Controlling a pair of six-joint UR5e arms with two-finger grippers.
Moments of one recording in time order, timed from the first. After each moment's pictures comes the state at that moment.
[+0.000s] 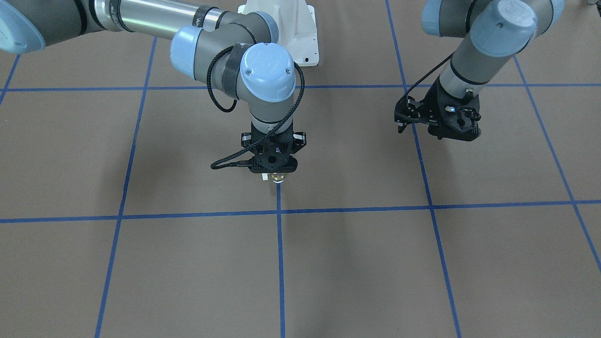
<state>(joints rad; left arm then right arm) -0.87 -1.94 -1.93 -1.49 -2.17 -0.73 0.64 -0.58 1.36 -1.72 2.06 1.09</state>
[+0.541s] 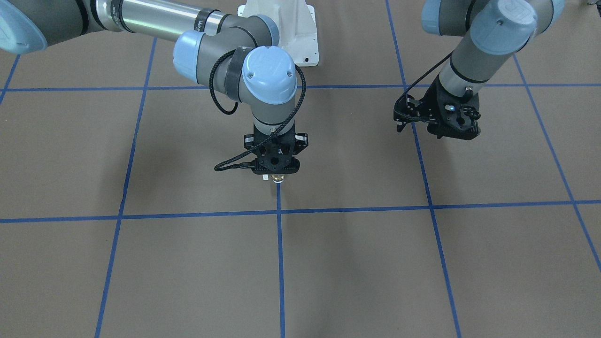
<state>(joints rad) -0.87 -1.94 -1.93 -1.49 -2.17 -0.73 0.63 -0.58 1.36 -1.70 2.06 1.09</state>
